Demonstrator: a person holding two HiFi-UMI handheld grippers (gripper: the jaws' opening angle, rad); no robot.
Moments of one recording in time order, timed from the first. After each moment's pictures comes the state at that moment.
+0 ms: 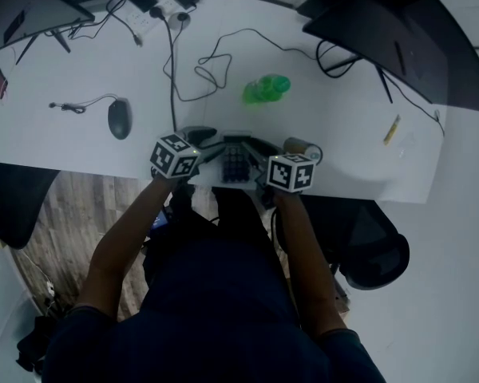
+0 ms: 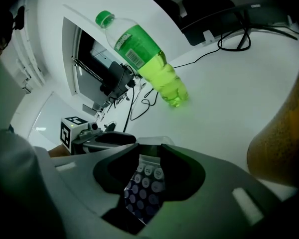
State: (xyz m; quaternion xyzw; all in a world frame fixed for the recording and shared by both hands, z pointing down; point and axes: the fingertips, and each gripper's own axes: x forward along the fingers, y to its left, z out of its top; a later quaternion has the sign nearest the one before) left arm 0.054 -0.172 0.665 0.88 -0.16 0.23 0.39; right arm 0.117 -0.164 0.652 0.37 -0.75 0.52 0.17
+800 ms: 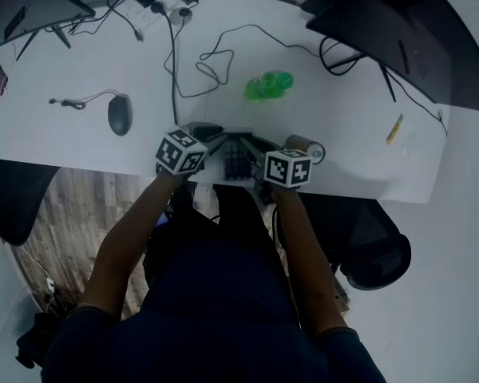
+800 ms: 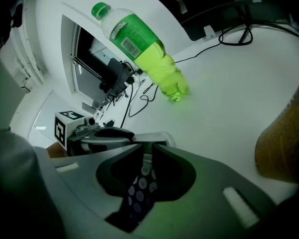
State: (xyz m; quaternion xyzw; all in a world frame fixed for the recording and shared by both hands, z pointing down) left arm 0.060 -0.177 0.671 0.88 -0.18 0.25 0.37; right arm 0.108 -0.164 0.664 0.37 -0.75 0.52 0.18
